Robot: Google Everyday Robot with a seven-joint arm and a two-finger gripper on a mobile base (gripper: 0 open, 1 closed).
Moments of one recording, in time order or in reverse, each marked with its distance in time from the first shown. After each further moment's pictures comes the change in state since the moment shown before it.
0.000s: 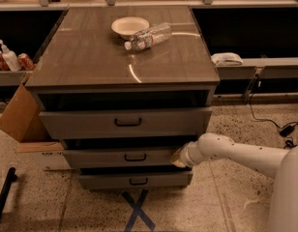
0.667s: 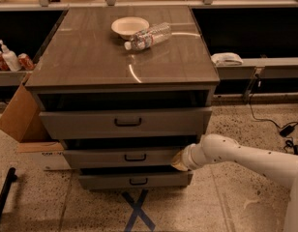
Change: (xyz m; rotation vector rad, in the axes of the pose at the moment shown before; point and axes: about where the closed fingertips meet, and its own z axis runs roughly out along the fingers) arm -0.003 0.019 -0.018 -0.038 -0.020 -0.066
